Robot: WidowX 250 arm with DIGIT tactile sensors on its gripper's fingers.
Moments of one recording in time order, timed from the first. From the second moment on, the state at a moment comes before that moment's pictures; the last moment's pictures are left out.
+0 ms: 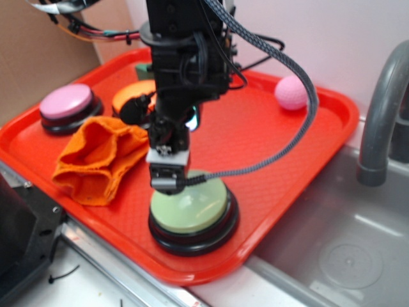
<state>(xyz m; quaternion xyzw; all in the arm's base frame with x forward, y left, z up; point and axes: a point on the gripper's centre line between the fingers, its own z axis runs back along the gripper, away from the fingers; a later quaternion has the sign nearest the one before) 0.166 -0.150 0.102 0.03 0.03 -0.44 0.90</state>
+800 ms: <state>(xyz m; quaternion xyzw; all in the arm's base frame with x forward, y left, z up) 0.168 -0.147 0.126 0.01 0.01 -0.42 0.91</state>
